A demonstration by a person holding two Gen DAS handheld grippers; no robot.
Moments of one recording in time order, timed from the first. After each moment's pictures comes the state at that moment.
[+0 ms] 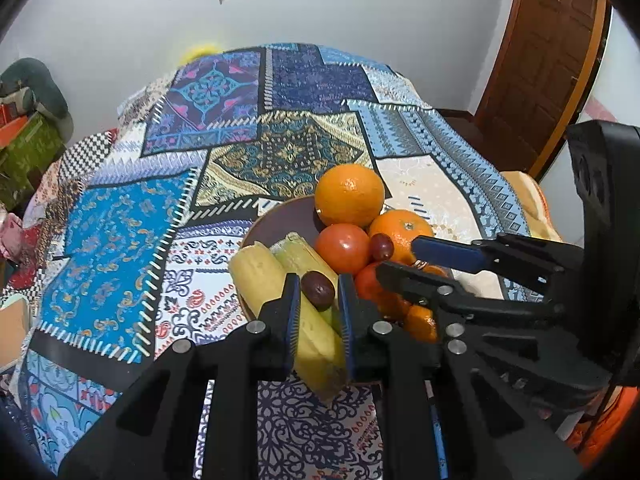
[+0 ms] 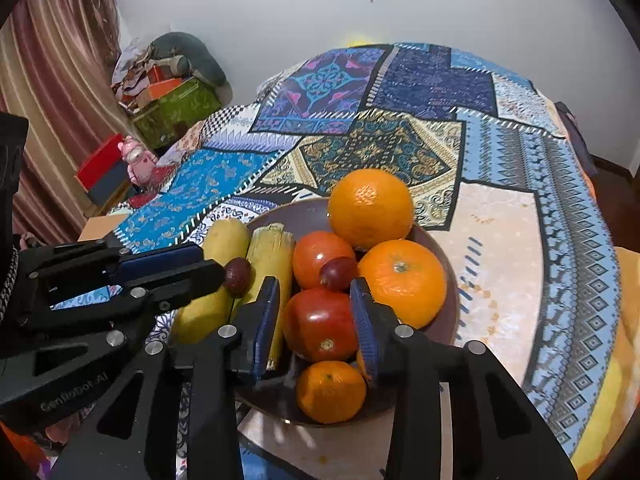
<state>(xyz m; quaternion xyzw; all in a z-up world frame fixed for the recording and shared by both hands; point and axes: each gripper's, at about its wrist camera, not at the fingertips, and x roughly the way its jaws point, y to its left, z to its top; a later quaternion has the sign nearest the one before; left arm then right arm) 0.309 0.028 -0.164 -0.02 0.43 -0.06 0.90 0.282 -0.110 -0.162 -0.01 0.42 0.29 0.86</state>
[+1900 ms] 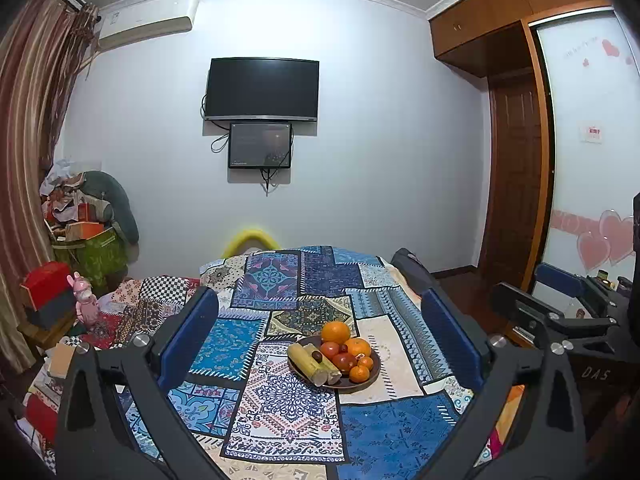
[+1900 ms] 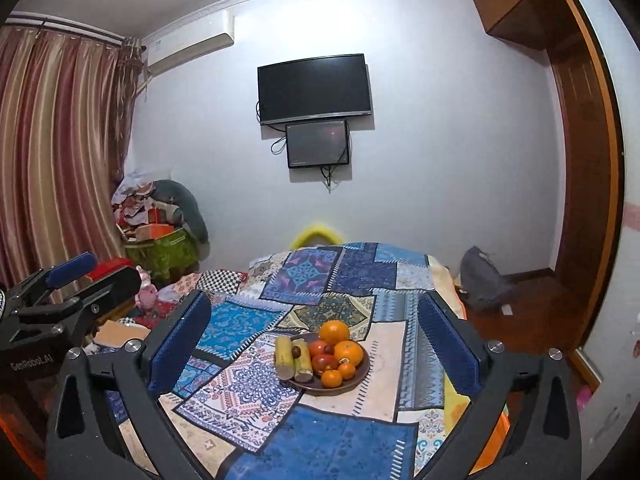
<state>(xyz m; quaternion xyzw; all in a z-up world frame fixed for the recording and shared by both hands) 0.011 0.012 0.034 -0.02 0.10 0.00 0.99 0.009 -0.168 0.027 0.01 0.11 0.19 0.97</state>
